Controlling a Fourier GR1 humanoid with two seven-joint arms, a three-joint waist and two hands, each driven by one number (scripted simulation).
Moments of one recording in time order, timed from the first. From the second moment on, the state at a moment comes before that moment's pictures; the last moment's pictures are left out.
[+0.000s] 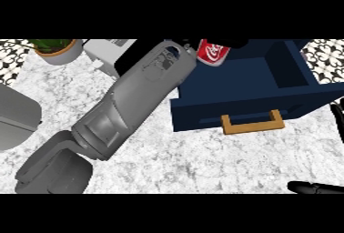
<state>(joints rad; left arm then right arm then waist) -1.46 0.00 -0.52 -0.39 0.45 0.62 0.00 0.11 -0.06 -0.25 -2.11 -0.09 0.17 0.14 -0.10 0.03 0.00</state>
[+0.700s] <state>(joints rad) -1.43 0.00 -0.61 -0.36 0.51 0.74 -0.02 0.11 -0.07 -0.23 -2.15 -0.09 0.18 0.16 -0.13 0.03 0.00</state>
